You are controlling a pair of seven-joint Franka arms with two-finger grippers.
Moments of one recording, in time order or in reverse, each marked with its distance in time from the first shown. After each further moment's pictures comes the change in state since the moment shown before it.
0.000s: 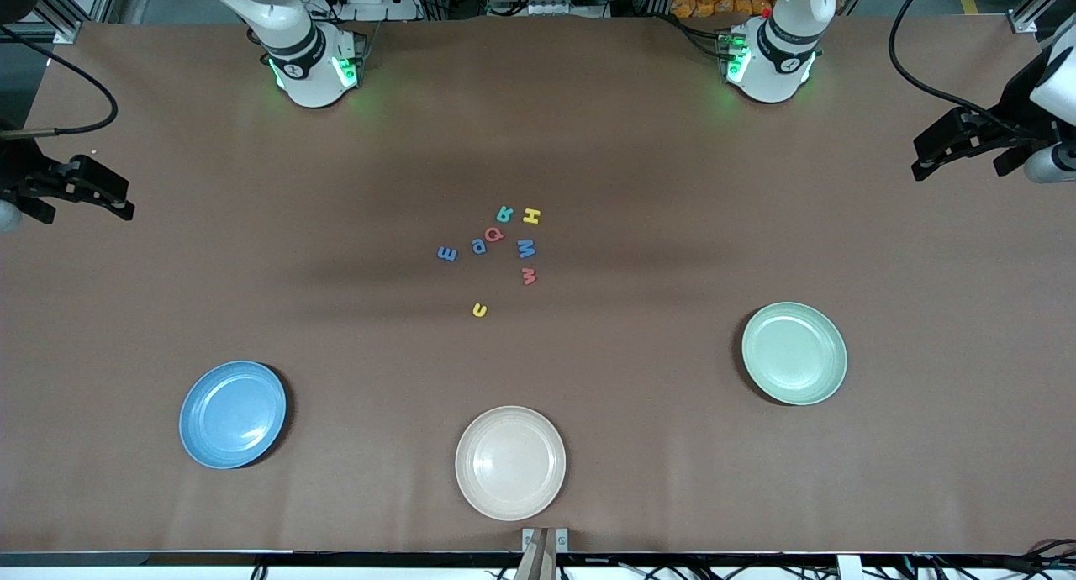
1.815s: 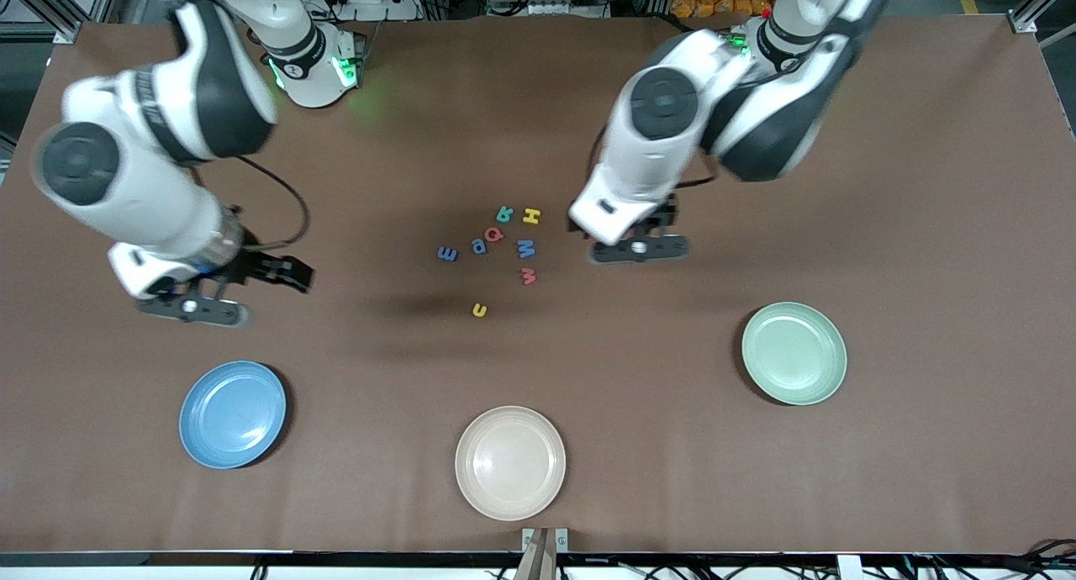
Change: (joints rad) left arm -0.511 0.457 -0.162 -0.038 0.088 0.395 -0.727; right arm 0.280 0.232 0.012 -0.125 0.000 0.319 0.531
